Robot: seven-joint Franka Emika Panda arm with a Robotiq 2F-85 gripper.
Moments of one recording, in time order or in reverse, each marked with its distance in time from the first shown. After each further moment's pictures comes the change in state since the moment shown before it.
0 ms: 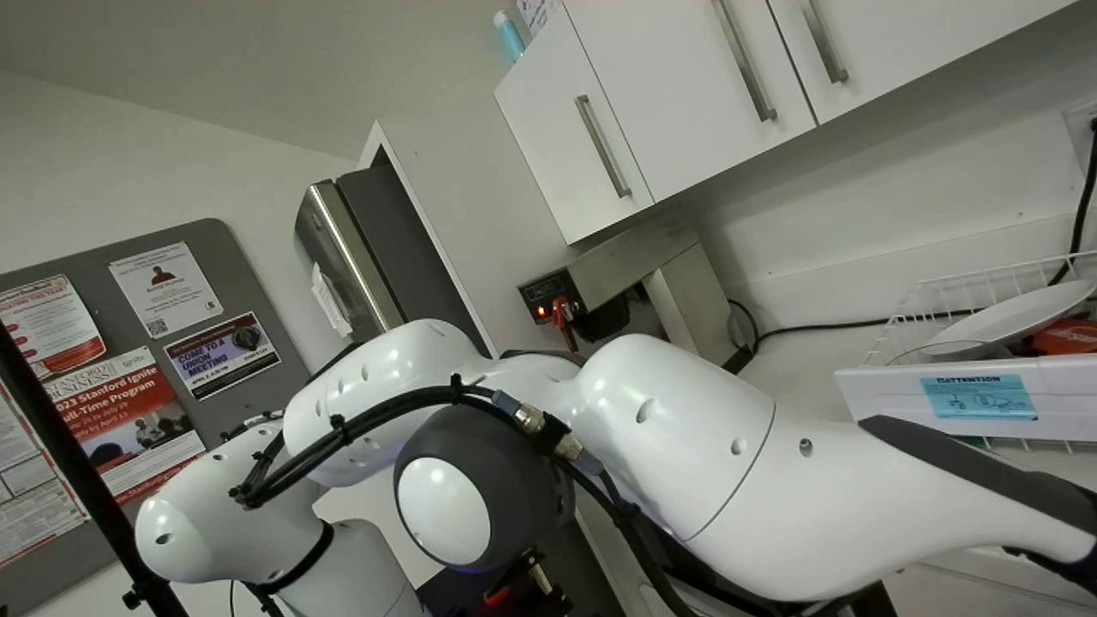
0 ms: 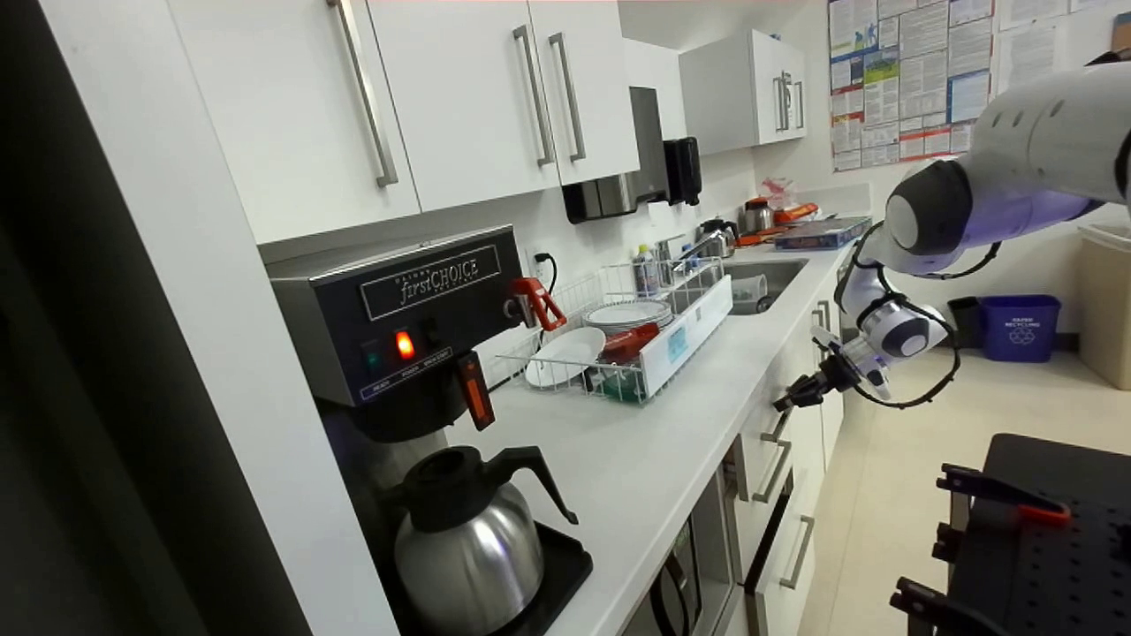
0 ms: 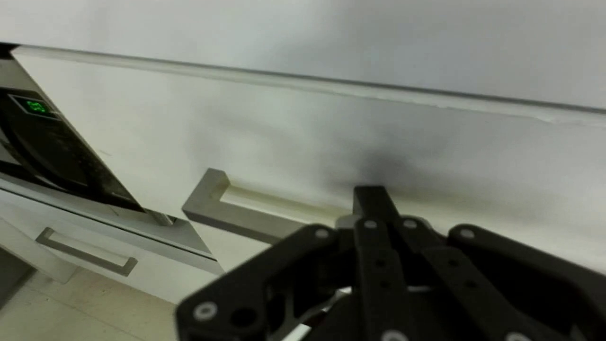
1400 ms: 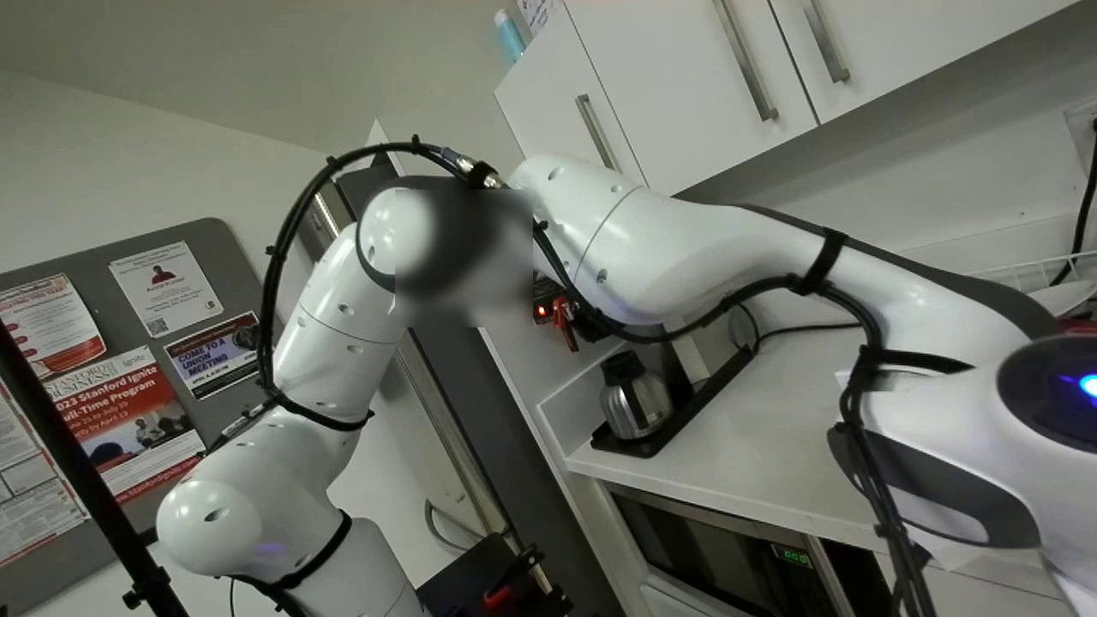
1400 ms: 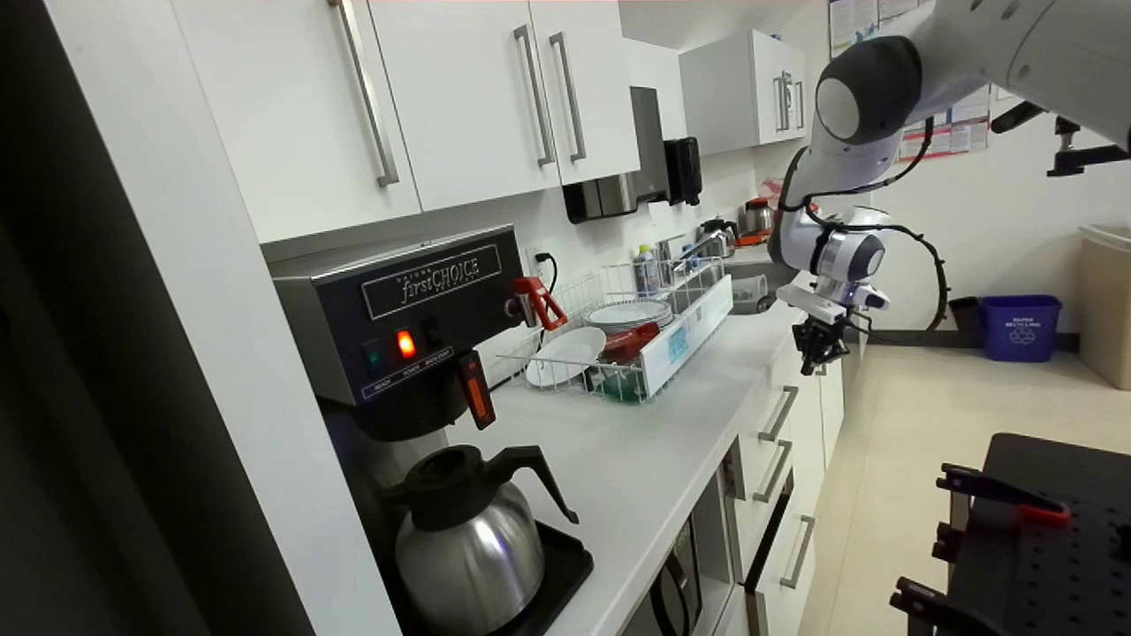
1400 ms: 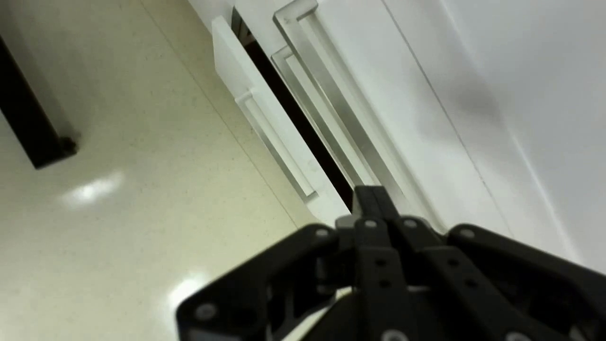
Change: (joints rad) arm 0.404 -0.490 -0.254 -0.572 -0.334 0.501 -0.433
